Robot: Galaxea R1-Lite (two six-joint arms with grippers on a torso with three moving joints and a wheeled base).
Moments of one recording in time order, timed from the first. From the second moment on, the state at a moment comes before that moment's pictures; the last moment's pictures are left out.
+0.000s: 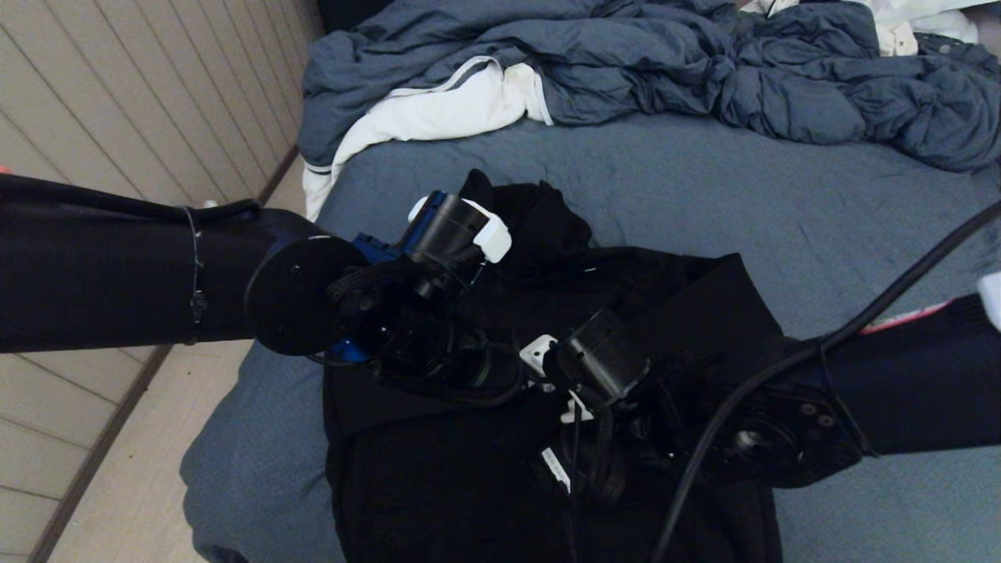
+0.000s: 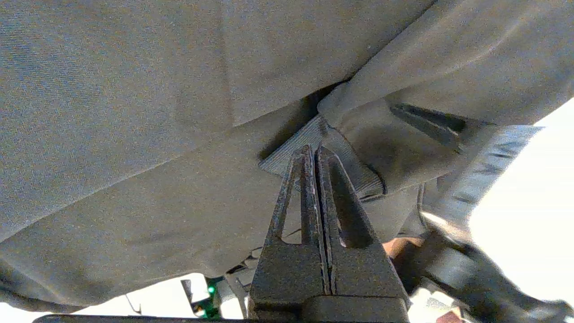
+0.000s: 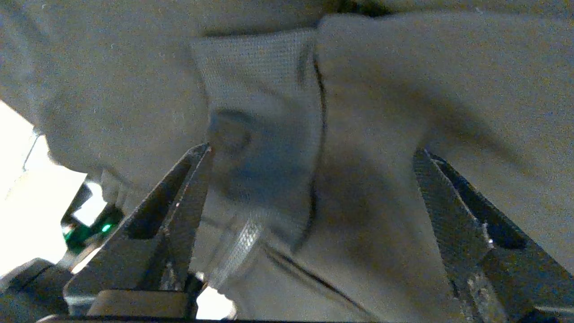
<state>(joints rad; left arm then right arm) -0.83 1.91 -1.52 0.39 0.06 -0.56 0.80 1.89 -1.14 0.14 -0.25 0.04</state>
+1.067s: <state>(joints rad) -0.83 1.92 -1.52 0.39 0.06 -0.58 0.80 1.97 -1.11 0.04 -0.30 0.02</state>
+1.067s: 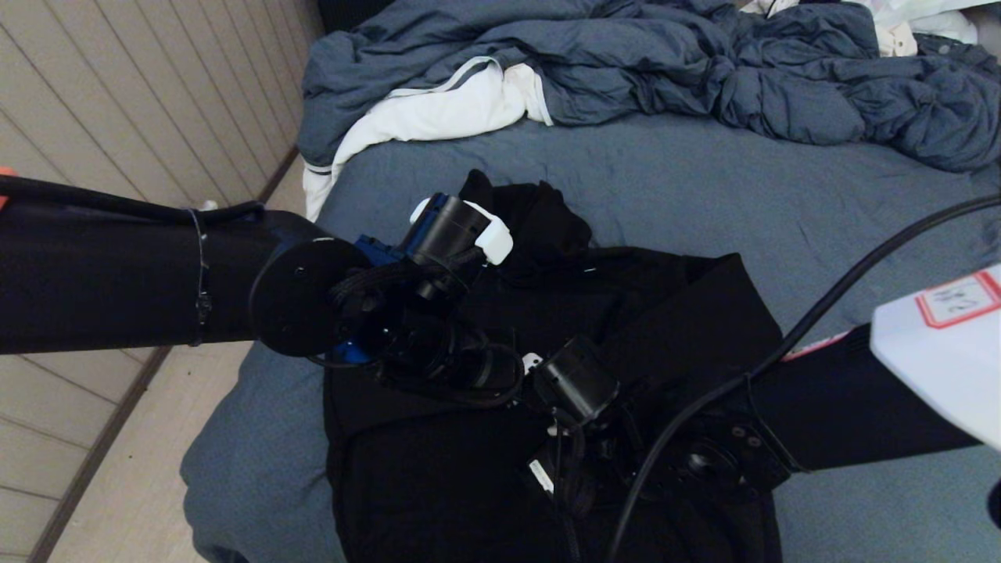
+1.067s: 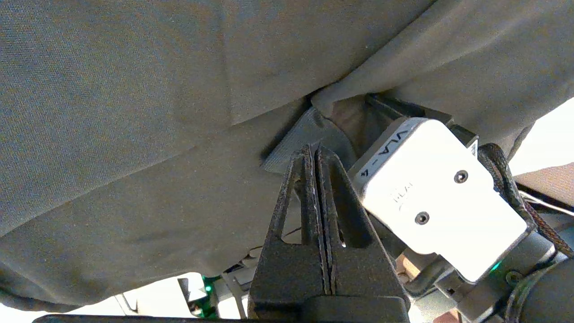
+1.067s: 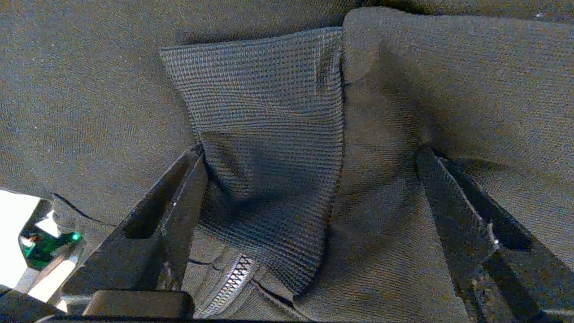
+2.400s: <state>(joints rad) -0.83 1.92 -1.52 0.39 0.06 -0.58 0.80 1.98 -1.08 0.00 -0.34 -0.01</state>
